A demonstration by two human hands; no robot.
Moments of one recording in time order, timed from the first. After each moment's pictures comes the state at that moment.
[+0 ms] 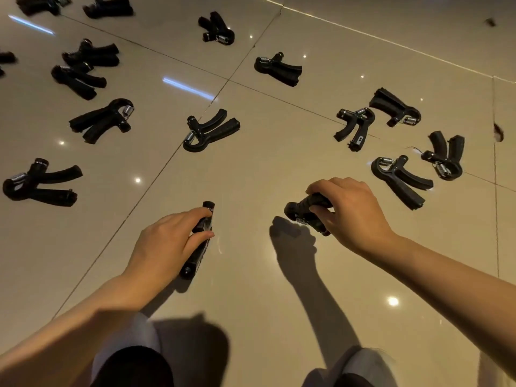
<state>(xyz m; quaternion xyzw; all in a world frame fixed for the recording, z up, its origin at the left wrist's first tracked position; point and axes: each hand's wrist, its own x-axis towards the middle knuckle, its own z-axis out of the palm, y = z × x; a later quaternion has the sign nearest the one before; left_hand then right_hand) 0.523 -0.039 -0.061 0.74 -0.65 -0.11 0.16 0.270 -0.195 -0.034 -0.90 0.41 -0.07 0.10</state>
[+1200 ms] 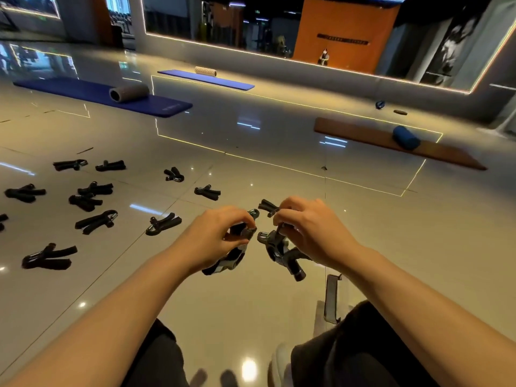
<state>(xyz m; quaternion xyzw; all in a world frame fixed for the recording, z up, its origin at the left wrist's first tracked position) 0.253 0.073 0.270 0.57 -0.75 -0.16 0.29 0.048 0.013 0.291 -0.94 0.30 -0.17 -0.09</state>
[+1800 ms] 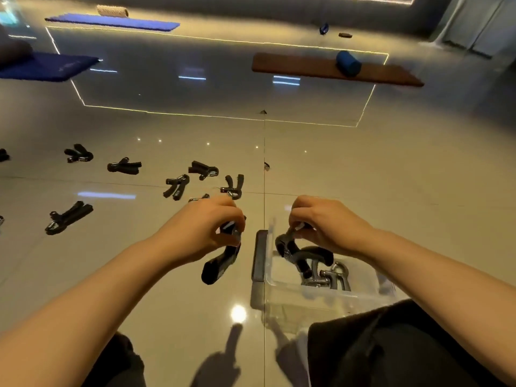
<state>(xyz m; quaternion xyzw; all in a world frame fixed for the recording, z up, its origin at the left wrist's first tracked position) 0.058 -0.018 0.234 0.48 -0.86 -0.14 0.12 -0.192 -0.039 0.230 -0.90 0.43 -0.04 0.04</state>
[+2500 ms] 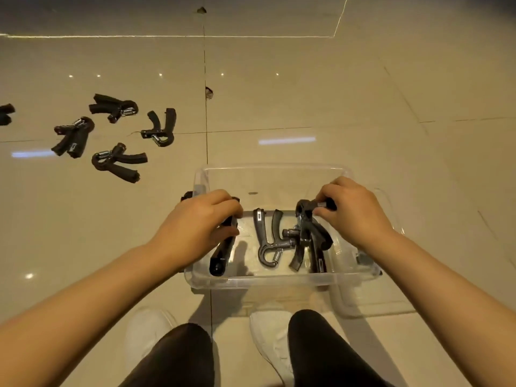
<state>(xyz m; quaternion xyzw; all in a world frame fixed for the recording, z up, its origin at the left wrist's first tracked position) -0.086 -0.112 0.046 0.37 -0.91 -0.14 0.15 -0.355 -0.095 0.048 -0.71 0.70 -0.06 0.12</state>
